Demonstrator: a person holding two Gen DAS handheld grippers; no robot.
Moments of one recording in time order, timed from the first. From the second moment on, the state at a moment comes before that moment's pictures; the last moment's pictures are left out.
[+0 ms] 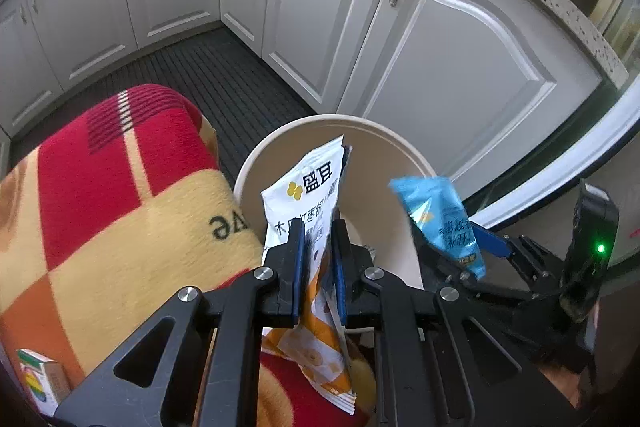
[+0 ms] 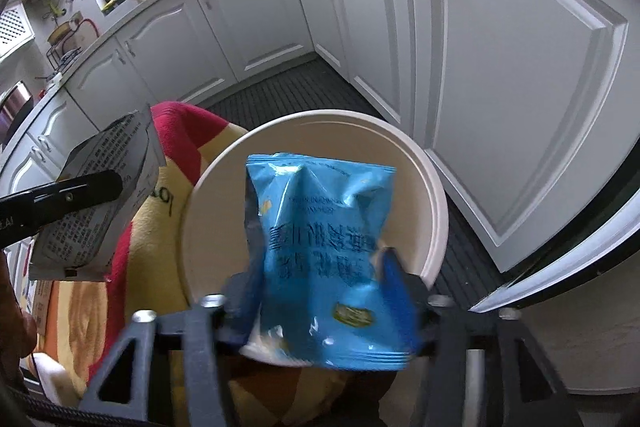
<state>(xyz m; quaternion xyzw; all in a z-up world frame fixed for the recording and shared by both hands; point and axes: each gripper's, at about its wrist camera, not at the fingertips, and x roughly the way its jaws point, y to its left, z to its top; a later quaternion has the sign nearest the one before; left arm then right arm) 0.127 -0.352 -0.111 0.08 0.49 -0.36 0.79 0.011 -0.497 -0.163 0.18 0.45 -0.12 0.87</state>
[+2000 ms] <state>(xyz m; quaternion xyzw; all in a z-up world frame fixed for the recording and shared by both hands) 0.110 -0.209 -0.076 0.05 0.43 -0.23 0.87 0.022 -0.404 -0.116 0.13 0.42 -0.08 0.89</state>
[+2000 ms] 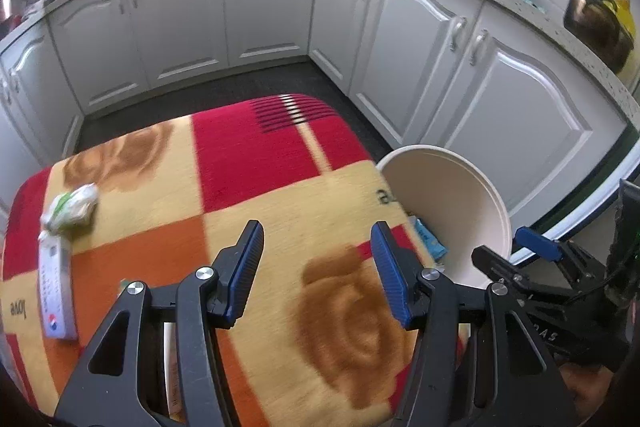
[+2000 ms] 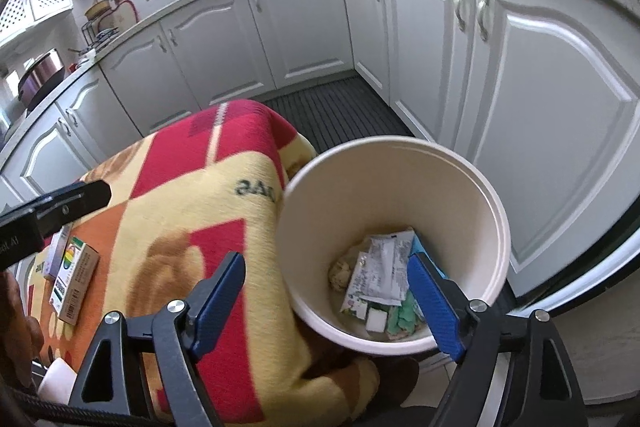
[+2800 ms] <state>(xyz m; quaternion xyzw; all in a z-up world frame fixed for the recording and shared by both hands) 0.131 0.007 -0.102 -0.02 0.47 -0.08 0.88 0.065 -0.257 -0.110 0.06 0.44 0.06 0.90</state>
